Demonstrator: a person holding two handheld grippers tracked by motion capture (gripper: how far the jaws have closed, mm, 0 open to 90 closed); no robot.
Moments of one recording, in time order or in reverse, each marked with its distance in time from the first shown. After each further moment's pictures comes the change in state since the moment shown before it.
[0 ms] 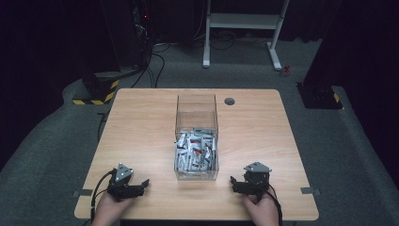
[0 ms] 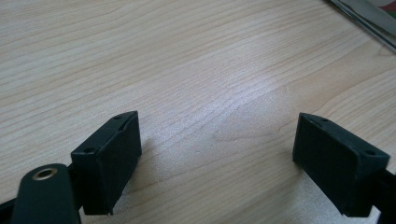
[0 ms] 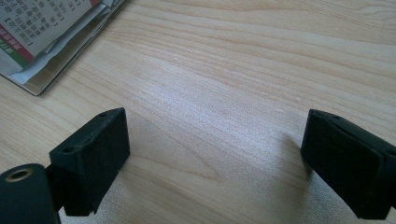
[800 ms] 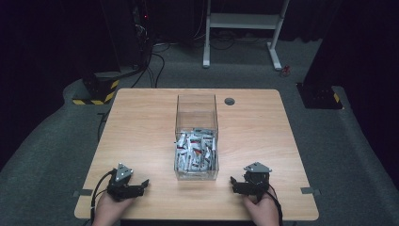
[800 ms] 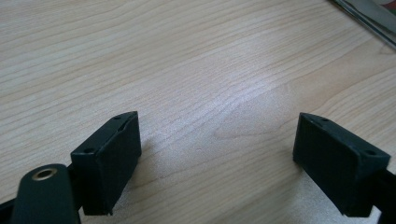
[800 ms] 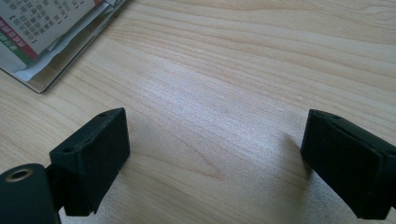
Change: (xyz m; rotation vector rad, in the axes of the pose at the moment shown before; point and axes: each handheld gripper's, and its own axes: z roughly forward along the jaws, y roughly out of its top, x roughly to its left) left arm 0.000 0.000 -0.001 0.011 0.003 -0.002; right arm 0.000 -0.001 -0.001 0.000 0.005 -0.003
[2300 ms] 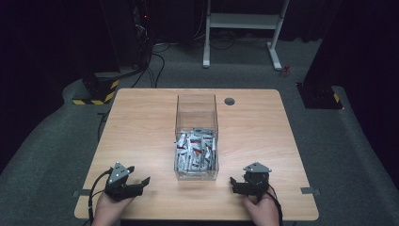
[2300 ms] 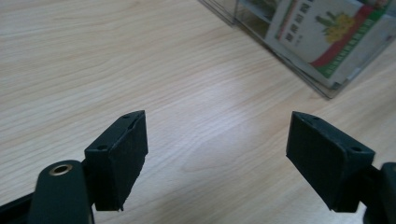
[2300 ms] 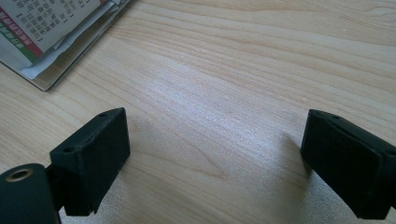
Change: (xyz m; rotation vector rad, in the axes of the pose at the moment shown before) left arm -0.011 0.016 -0.024 -0.127 -0.087 0.021; right arm 0.001 0.000 0.000 0.001 0.010 -0.010
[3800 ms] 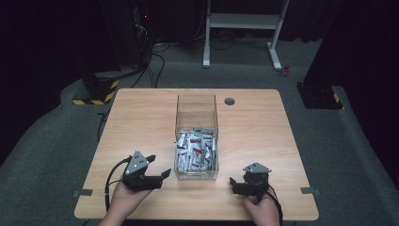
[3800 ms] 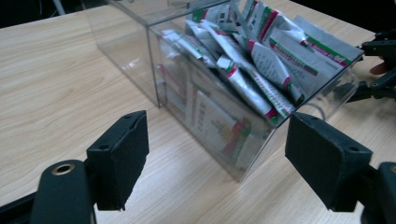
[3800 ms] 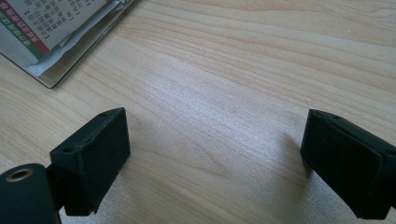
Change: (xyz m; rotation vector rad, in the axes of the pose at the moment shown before) left arm -0.050 0.072 0.004 -0.087 -0.117 0.087; right arm 0.001 0.000 0.000 -0.001 0.011 -0.011
